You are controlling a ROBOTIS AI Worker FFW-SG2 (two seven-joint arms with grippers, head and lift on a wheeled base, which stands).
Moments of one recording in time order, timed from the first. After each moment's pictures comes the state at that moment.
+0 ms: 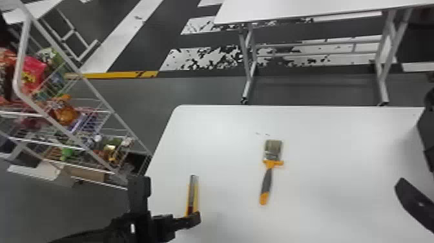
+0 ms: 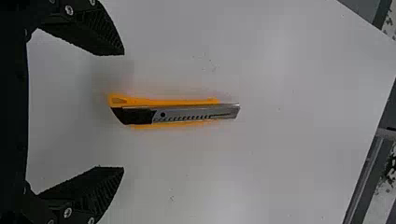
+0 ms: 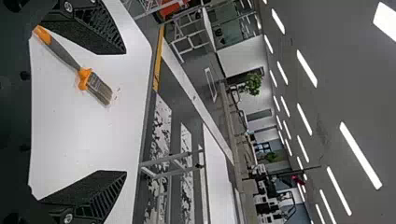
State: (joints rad) left arm 0.53 0.10 0.42 -2.16 0.26 1.23 -0.21; right arm 0.69 -0.12 -0.17 -2.16 -0.33 0.19 0.68
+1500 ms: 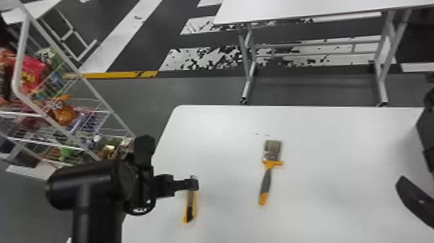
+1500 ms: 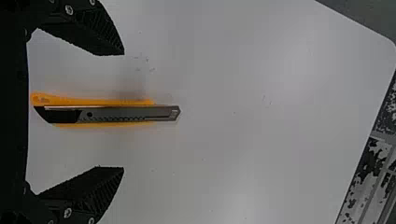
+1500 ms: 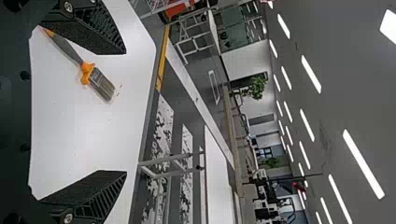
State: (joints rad) left arm 0.14 0.18 0.37 -1.98 0.15 1.57 -0.23; right arm 0.65 -0.14 -0.17 -2.13 -0.31 0.19 0.70
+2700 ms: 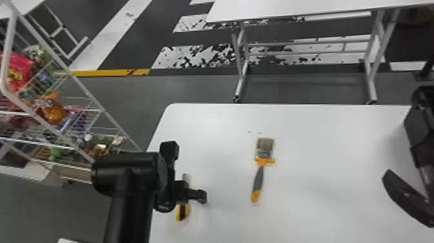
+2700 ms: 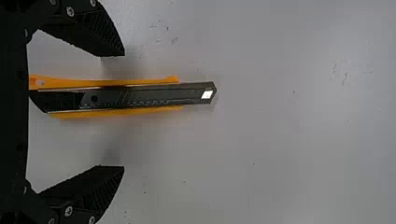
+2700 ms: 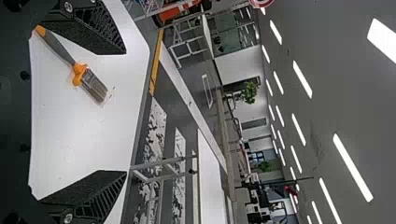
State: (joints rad) left arm 0.04 0.13 0.19 -1.76 0.02 1.57 -0.10; right arm 0.63 -0.14 -0.16 -2.08 -0.33 0.13 0.72
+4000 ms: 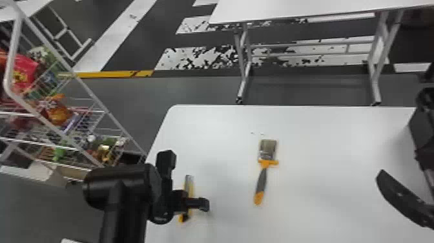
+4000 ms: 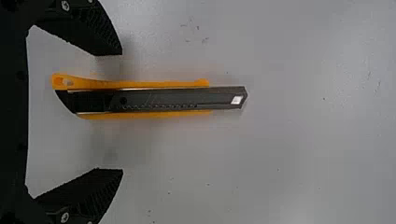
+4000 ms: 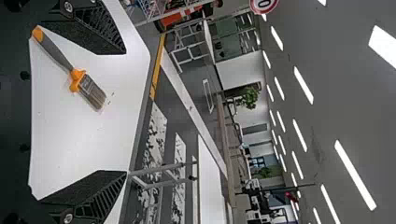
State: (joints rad) left arm 0.11 0.13 0.25 -1.81 0.07 1.57 -0.15; right arm 0.61 -0.14 -0.13 -2.08 -0.31 0.14 0.72
